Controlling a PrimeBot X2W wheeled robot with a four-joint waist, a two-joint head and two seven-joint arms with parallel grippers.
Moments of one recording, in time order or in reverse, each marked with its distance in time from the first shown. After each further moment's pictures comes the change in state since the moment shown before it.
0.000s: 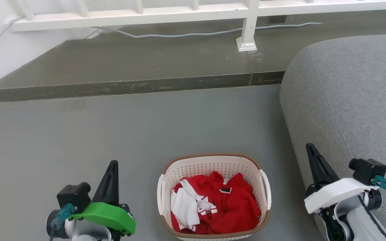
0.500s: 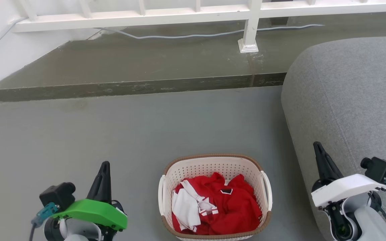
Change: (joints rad) left arm 0.002 -0.001 0.040 -0.008 -0.190 -0.010 0.044; right arm 0.000 0.010 -0.042 -0.011 0.182 0.000 0.053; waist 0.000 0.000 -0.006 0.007
